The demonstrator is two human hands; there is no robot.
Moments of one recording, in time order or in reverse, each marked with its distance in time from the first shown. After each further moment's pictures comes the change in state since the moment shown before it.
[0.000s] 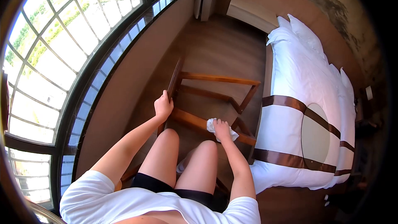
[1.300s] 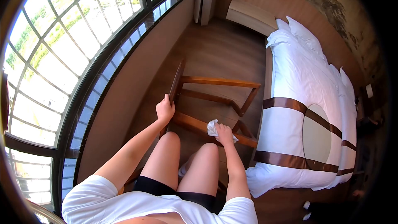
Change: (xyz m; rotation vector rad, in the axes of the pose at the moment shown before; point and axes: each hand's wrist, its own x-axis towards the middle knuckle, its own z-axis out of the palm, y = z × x) left_hand -0.001 0.002 -0.004 -0.026 -0.005 -0.022; right_hand -0.011 0.005 0.013 0.113 0.171 -0.021
